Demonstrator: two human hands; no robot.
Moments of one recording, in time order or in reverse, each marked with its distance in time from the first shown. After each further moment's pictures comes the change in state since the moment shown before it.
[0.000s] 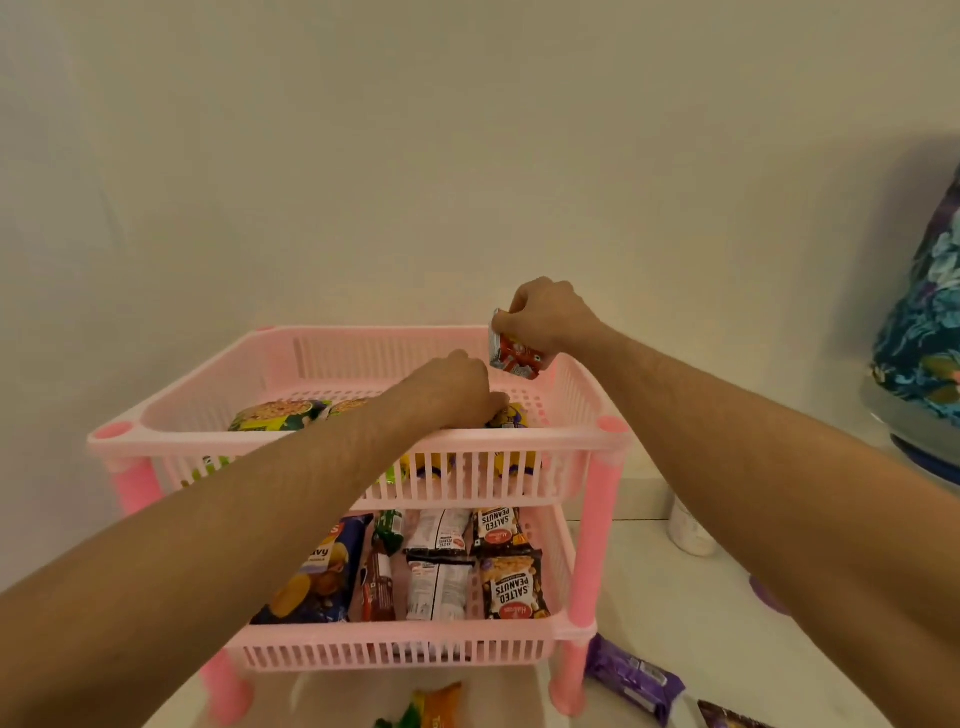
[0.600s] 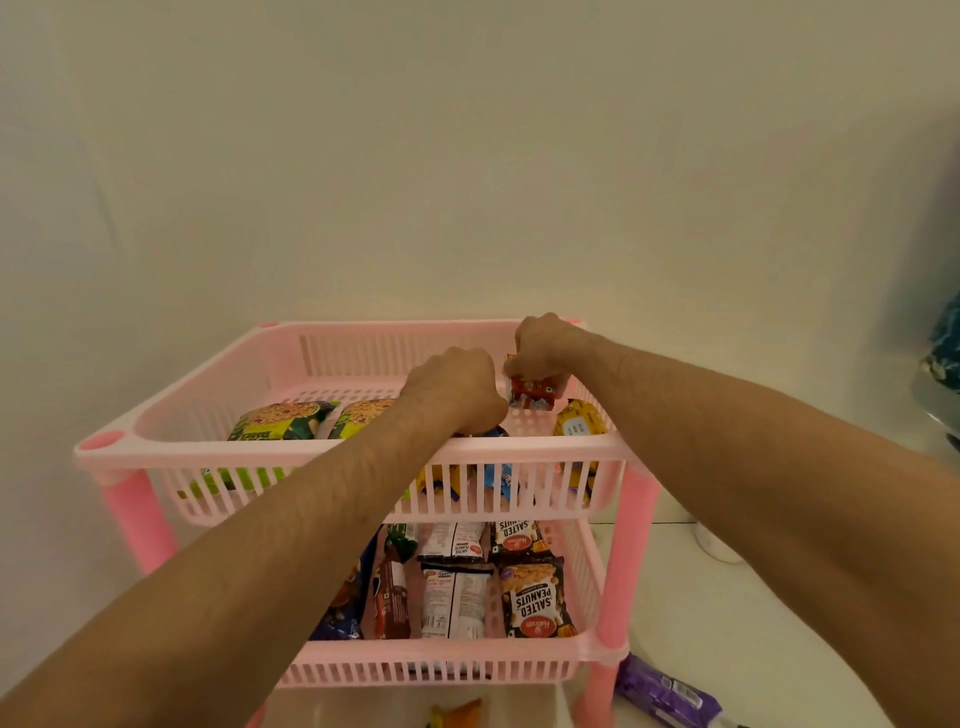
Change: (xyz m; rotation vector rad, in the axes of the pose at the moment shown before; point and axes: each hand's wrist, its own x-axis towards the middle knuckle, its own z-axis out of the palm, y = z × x) left_hand 0.001 -0.009 0.002 -0.117 0.035 -0.134; right_hand 0.041 0.012 0.058 -0.388 -0.288 0.015
